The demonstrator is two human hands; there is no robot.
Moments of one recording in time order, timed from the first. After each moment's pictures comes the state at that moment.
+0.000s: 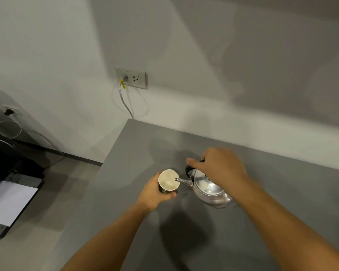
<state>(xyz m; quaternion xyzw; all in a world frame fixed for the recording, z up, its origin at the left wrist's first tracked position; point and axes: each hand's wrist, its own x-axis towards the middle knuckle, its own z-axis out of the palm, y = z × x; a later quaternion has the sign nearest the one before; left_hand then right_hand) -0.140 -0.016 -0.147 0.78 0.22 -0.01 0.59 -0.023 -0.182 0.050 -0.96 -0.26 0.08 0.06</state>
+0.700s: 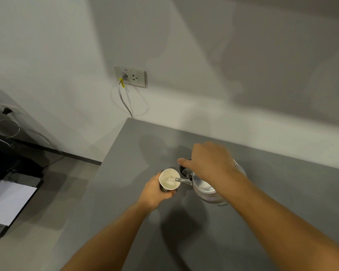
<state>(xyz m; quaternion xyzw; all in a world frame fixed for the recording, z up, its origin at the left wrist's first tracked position) -0.137 -0.022 -0.141 0.79 0.23 0.00 0.57 -0.034 -0.149 0.063 -0.96 -0.29 0.05 -0.02</state>
